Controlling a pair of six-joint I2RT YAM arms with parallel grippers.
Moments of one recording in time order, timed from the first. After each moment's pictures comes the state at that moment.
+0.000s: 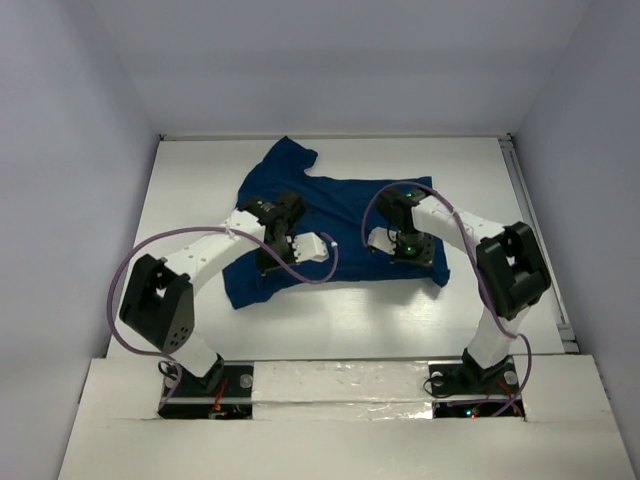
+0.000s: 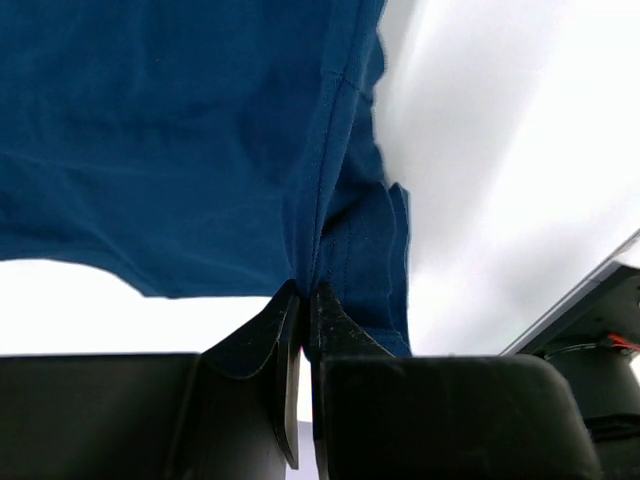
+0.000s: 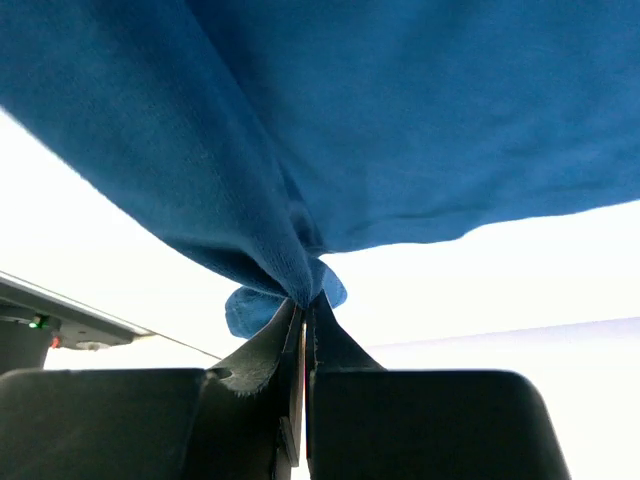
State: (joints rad) left arm -0.62 1.55 1.20 -1.09 0.00 0.74; right arm 0.51 1.79 1.28 -1.18 0.20 -0.77
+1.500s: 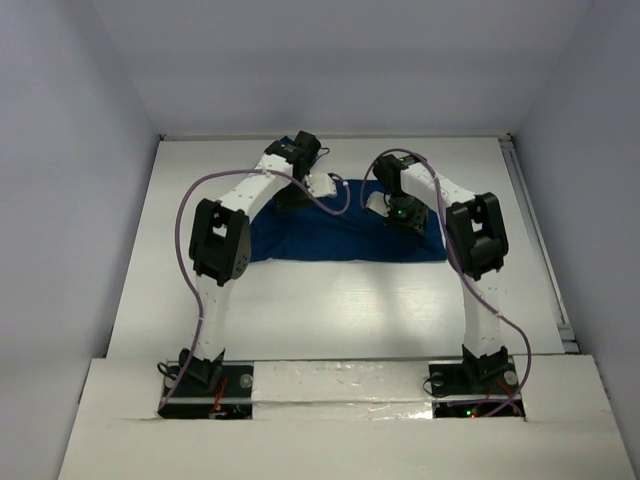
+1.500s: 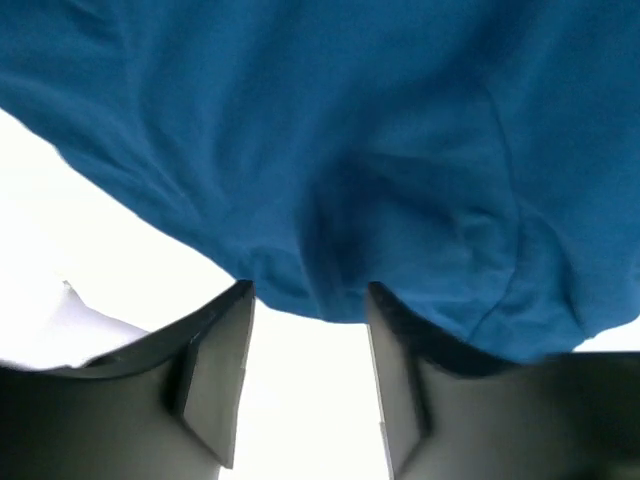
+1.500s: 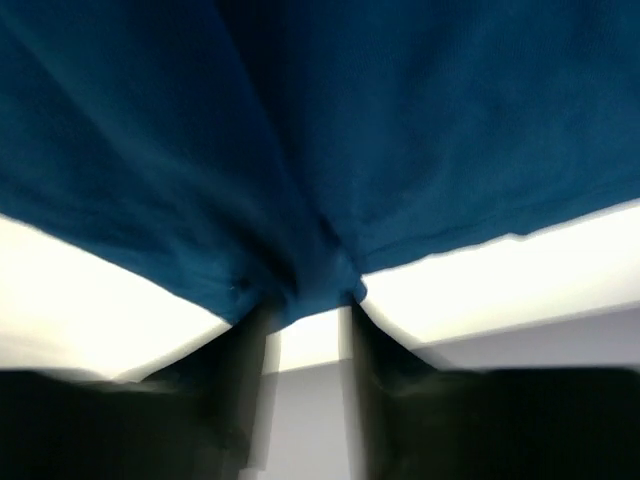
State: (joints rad) left arm -0.47 2.19 1.97 -1.06 -0.20 0.95; right arm 0.38 2.19 1.79 -1.24 0.28 -0.78
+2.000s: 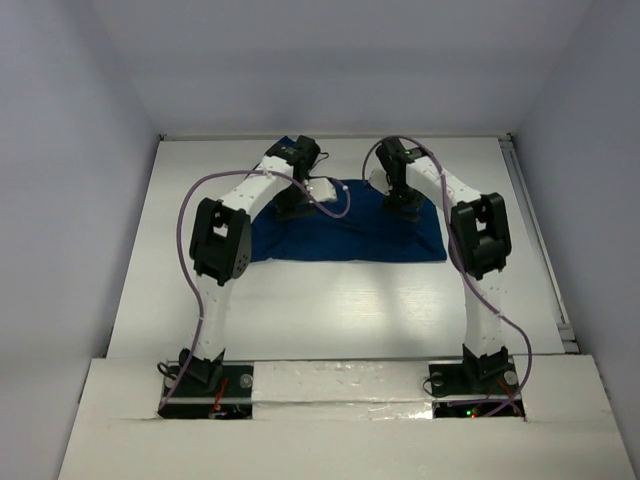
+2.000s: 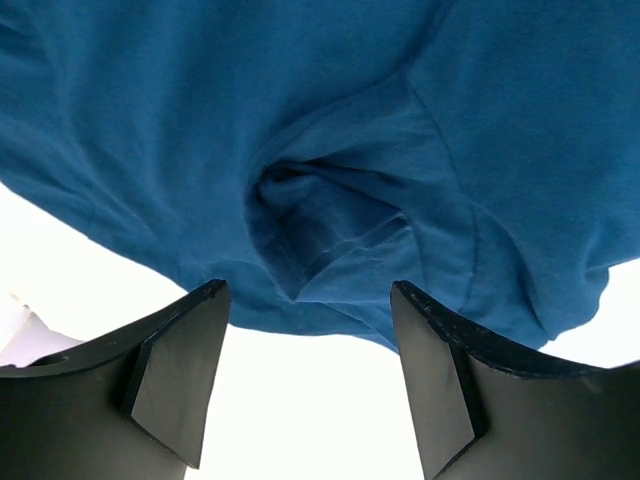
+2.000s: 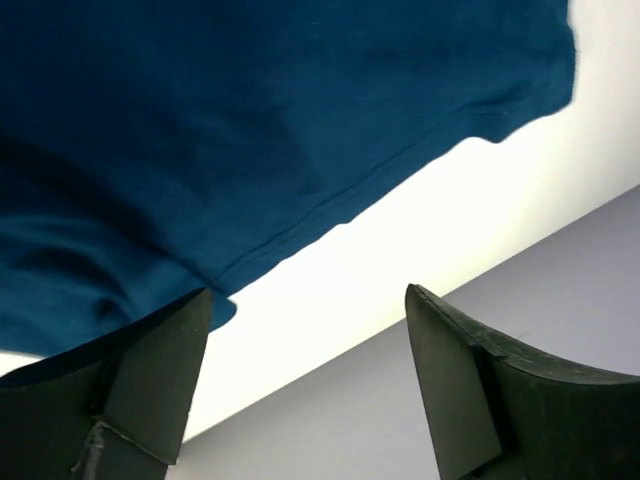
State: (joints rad) left arm -0.47 2.21 1.95 -1.09 -0.16 0.93; right arm 0.36 2.19 1.86 -1.05 0.41 -0.76
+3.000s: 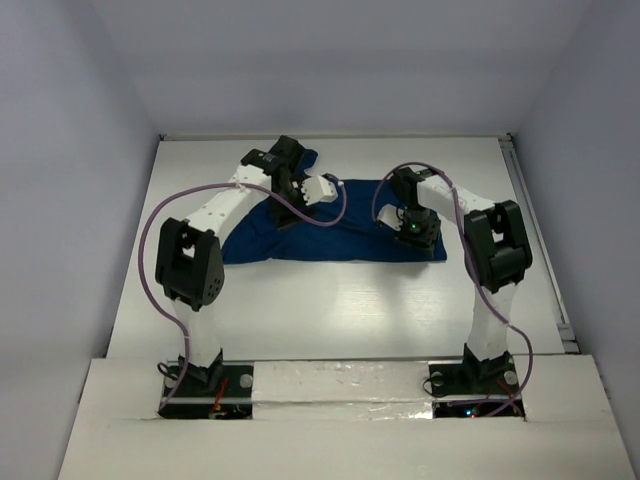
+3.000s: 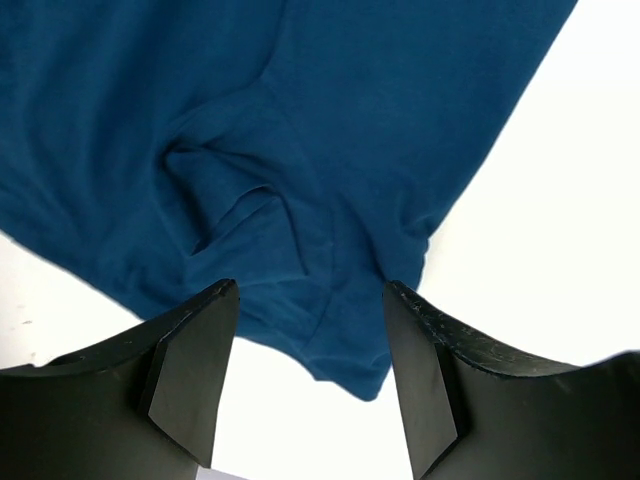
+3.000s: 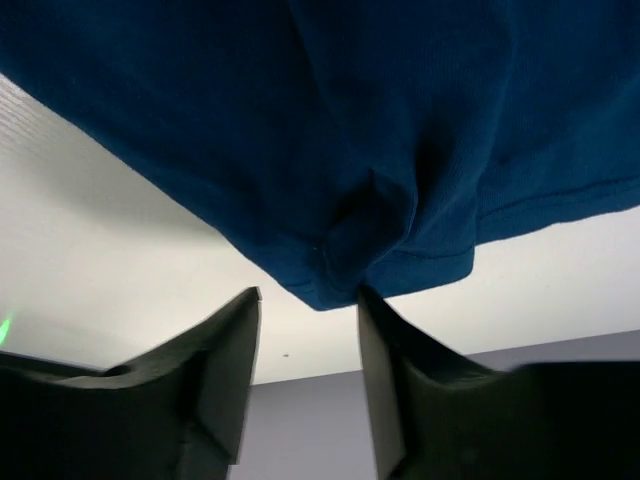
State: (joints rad) left arm -0.46 1.89 1.68 -1.02 0.12 0.83; right arm 0.34 2.01 1.51 -1.14 0.20 -0.79
